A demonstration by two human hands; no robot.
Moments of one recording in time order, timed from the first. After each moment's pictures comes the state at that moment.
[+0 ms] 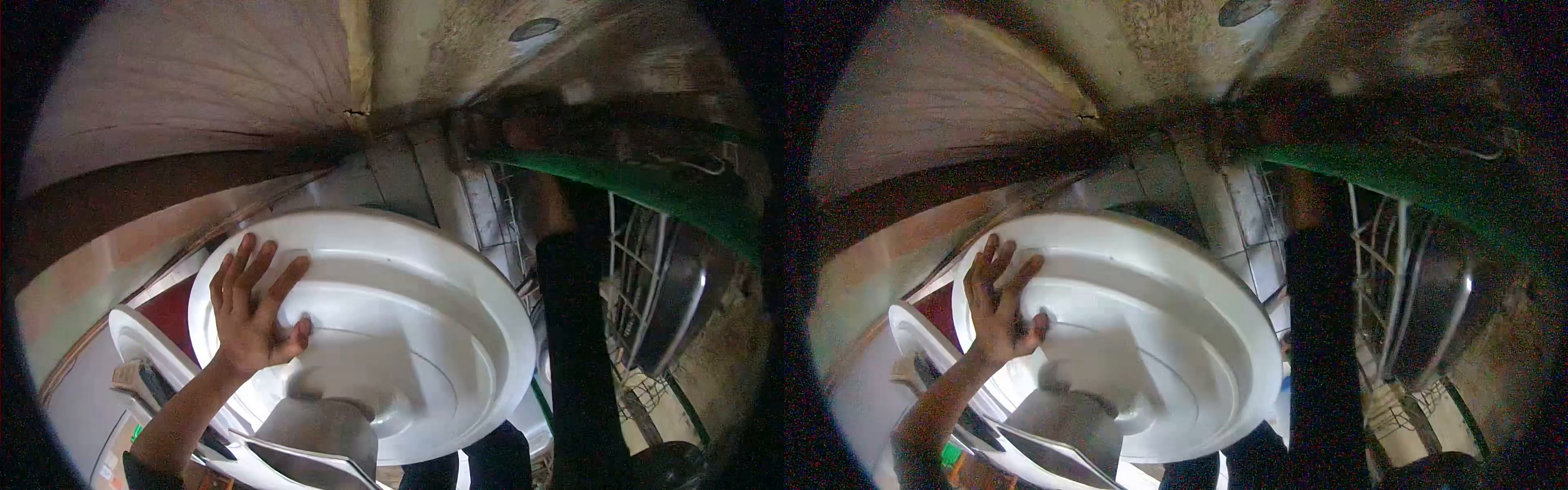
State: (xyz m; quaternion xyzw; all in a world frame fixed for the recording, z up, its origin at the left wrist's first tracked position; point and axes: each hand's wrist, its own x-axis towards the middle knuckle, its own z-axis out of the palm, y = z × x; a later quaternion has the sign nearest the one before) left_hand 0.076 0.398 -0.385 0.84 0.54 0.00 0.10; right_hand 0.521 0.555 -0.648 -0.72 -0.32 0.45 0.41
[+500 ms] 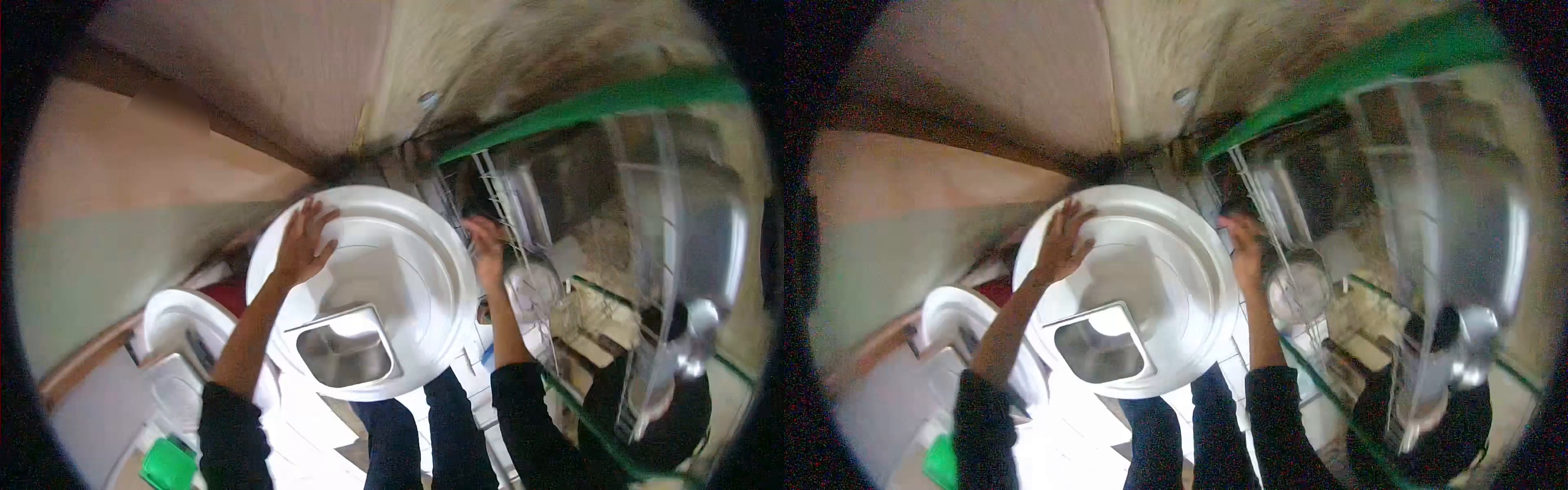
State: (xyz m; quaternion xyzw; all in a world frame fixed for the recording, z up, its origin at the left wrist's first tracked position) left_hand 0.072 0.390 -0.350 0.83 0.52 0.05 0.18; right_hand 0.452 0.338 -0.374 -0.62 -0.52 0.42 0.41
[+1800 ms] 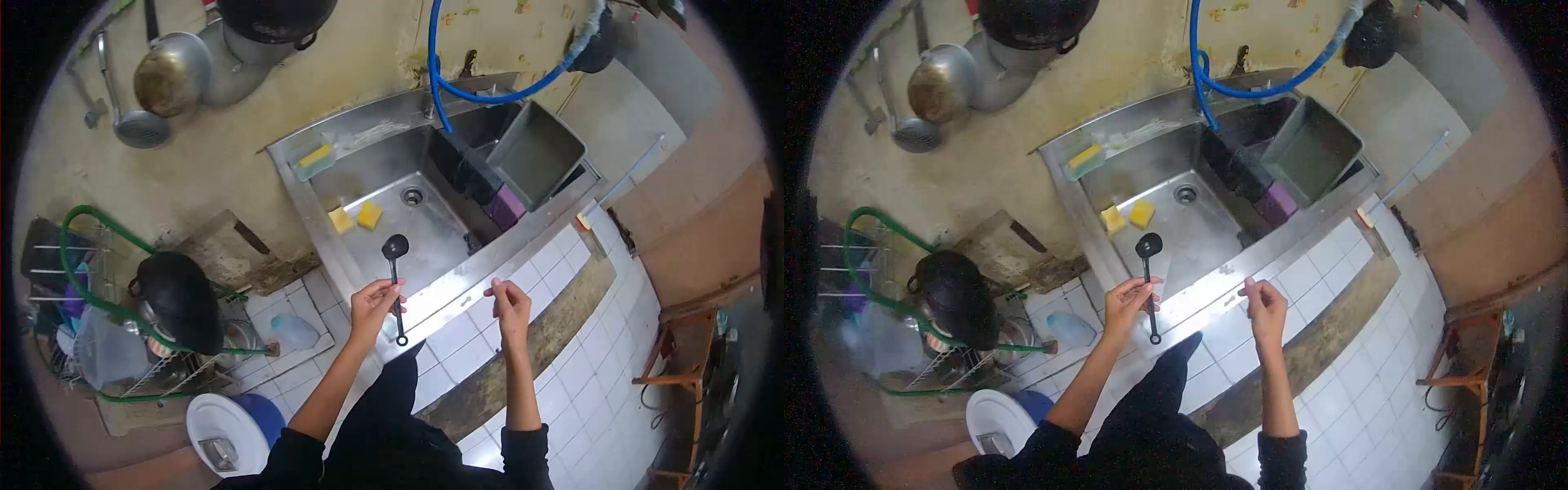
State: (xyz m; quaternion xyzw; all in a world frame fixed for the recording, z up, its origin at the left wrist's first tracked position) left_hand 0.645 -0.551 0.148 0.58 0.00 -0.13 0.80; right_hand 0.585 -0.789 0.195 -0.75 0.23 -0.09 0.62
